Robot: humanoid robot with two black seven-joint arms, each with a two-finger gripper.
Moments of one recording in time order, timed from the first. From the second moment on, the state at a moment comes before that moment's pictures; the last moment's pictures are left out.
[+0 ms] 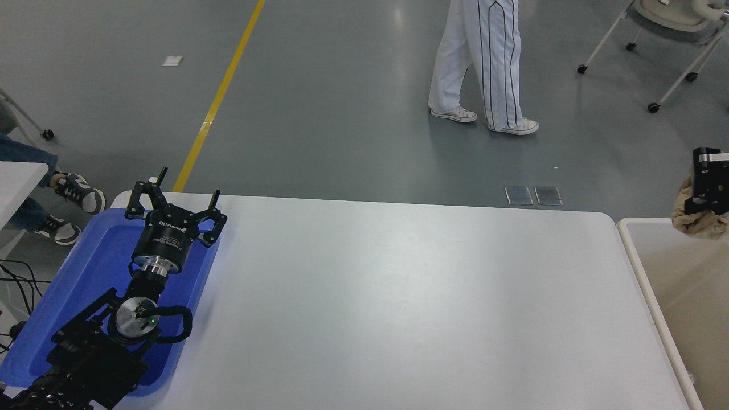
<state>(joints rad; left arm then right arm) -0.52 0.21 -0.97 -0.54 -0.09 -0.62 -0.36 2.48 -0.57 -1.73 1.43 -0.23 0.79 0.10</state>
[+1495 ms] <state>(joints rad) -0.52 0.21 -0.97 -0.54 -0.09 -0.62 -0.36 1.23 -0.88 -1.10 0.35 -0.23 0.79 0.09</state>
